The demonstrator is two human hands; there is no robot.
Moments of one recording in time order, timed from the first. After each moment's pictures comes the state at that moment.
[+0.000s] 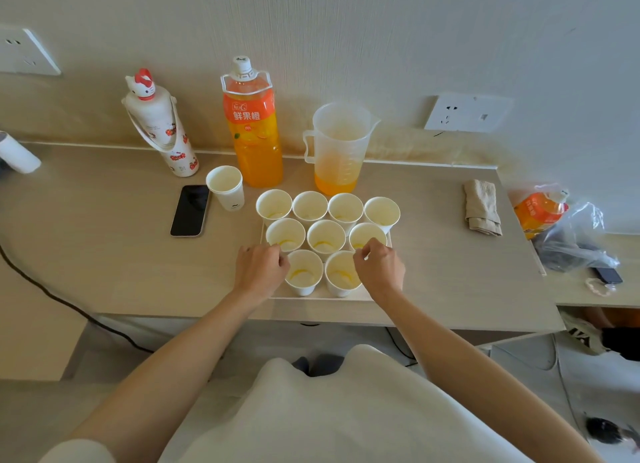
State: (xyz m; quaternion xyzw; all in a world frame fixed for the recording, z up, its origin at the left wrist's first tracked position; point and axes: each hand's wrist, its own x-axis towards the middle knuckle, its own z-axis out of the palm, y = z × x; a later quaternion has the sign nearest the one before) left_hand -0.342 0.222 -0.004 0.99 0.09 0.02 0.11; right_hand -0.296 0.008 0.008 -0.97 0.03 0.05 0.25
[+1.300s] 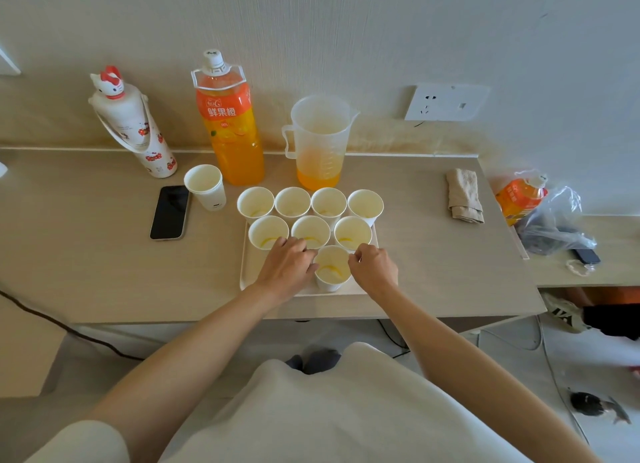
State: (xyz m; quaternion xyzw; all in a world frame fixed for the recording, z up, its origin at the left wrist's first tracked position) left_hand -0.329 0.166 0.000 0.98 -0.13 0.04 0.11; right_hand -0.296 -0.014 -0.002 -0.97 0.03 0.13 0.22
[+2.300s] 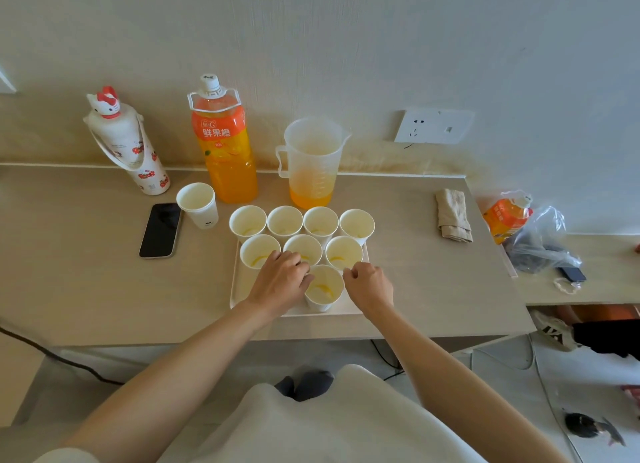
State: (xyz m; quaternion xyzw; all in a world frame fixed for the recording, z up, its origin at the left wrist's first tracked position) left_hand -0.319 0.166 -0.003 0.98 -0.15 0.09 0.13; right_hand -0.296 -0.018 0.001 -0.96 0.05 0.13 0.23
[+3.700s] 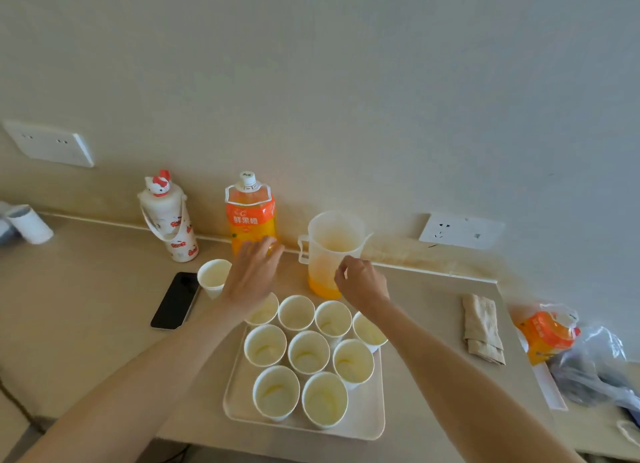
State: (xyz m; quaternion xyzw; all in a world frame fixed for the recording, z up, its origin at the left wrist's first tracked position) left_hand -0.208 0.237 0.087 0.97 -0.02 0.26 0.04; right_hand -0.144 0.031 0.102 -0.97 -0.16 0.04 0.20
